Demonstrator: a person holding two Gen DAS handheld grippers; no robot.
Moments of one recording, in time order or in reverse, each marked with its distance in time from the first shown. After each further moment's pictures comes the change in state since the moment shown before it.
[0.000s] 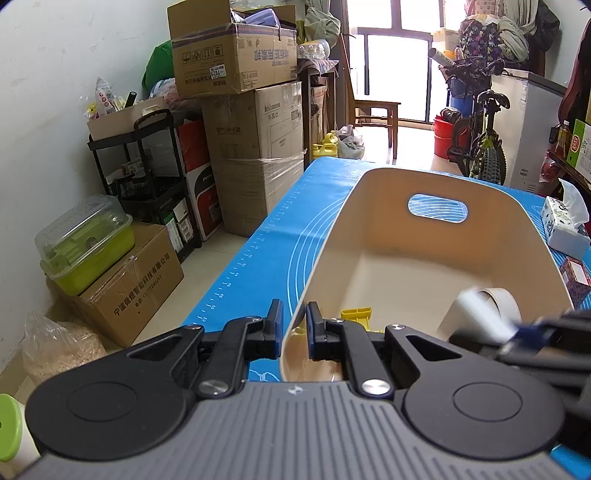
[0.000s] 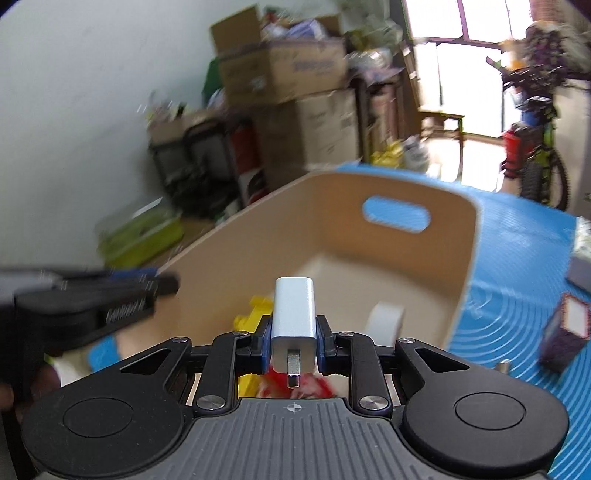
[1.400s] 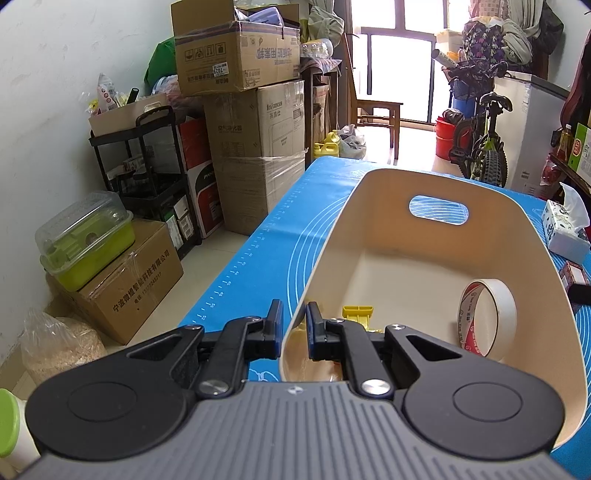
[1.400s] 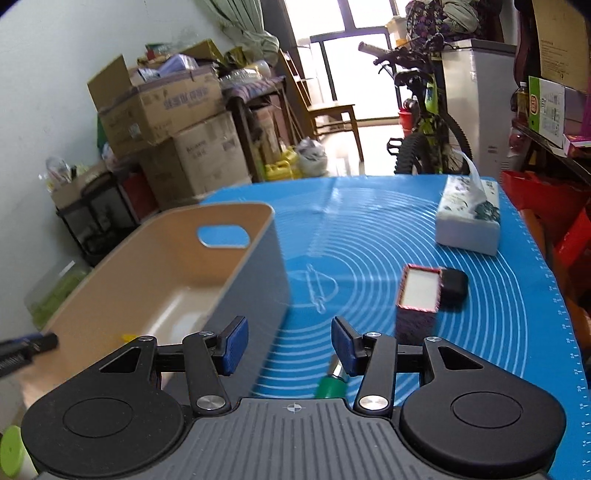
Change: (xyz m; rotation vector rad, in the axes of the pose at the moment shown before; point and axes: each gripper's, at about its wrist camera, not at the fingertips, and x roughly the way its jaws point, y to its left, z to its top) left arm 0.000 0.006 0.003 -0.015 0.004 -0.002; right arm -0.042 -0.127 -0.010 0.266 -0.076 -0.241
